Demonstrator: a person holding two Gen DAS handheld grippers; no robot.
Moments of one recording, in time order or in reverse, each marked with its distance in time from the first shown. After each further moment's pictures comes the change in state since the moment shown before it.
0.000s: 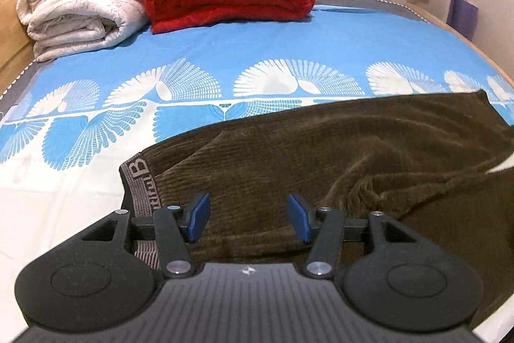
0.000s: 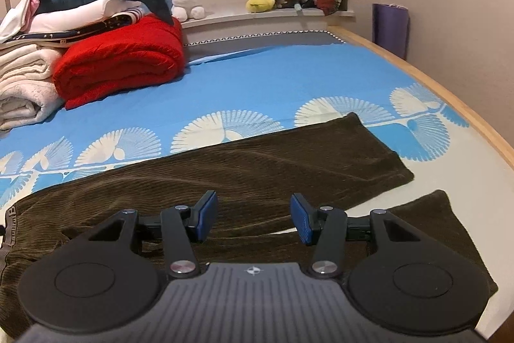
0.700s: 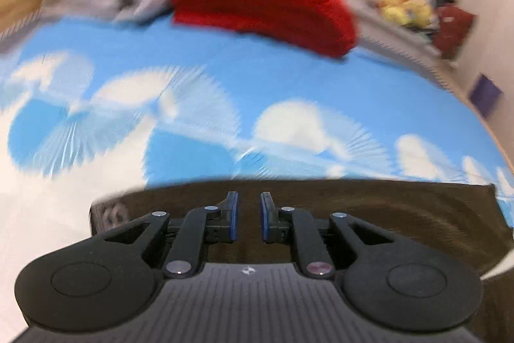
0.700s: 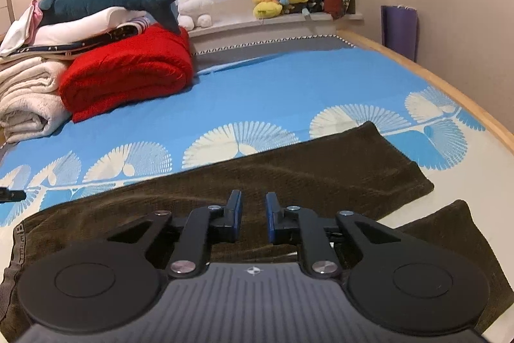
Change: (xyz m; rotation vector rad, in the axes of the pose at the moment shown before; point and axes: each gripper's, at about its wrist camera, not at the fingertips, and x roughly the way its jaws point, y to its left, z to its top) left arm 0.101 0.066 0.055 -0.288 -0.008 -0.059; right arm 0.015 0.007 0.014 0.019 -0.024 0.036
